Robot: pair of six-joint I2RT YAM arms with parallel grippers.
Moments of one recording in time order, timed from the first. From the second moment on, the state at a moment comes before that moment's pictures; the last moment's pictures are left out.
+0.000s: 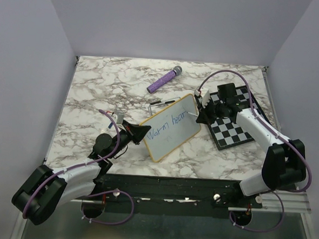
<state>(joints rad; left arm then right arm) -0.57 1.00 0.09 1.03 0.17 -0.64 0.30 1.50 1.08 -0.52 -0.54 -0.53</state>
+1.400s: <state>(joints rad) -0.57 1.02 0.09 1.05 0.16 -0.65 0.33 1.47 1.10 -0.43 -0.45 -0.44</state>
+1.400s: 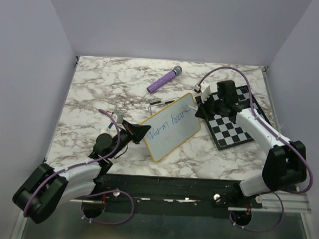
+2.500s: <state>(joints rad) -0.57 1.03 0.09 1.05 0.16 -0.66 0.33 1.54 1.11 -0.54 -0.46 -0.49</state>
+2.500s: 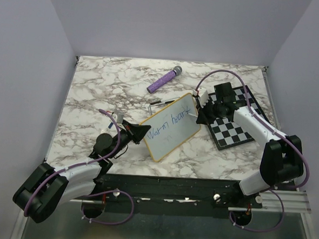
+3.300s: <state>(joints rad) -0.57 1.02 0.09 1.05 0.16 -0.65 0.32 1.48 1.11 -0.49 -0.39 -0.44</state>
